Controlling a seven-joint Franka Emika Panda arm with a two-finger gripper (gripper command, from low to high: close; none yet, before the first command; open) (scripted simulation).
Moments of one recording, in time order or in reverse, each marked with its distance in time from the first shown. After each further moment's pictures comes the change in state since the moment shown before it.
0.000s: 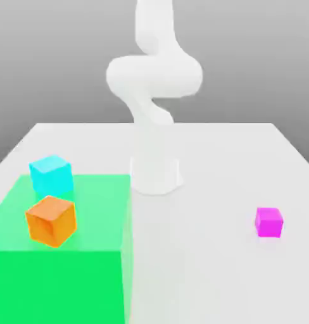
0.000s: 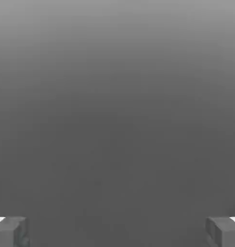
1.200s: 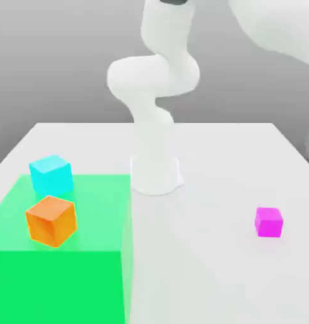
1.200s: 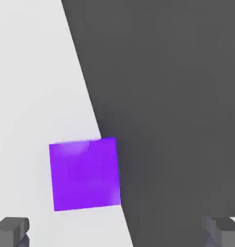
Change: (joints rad) arm 0.360 1.320 0.183 0.396 -0.174 0.168 -0.634
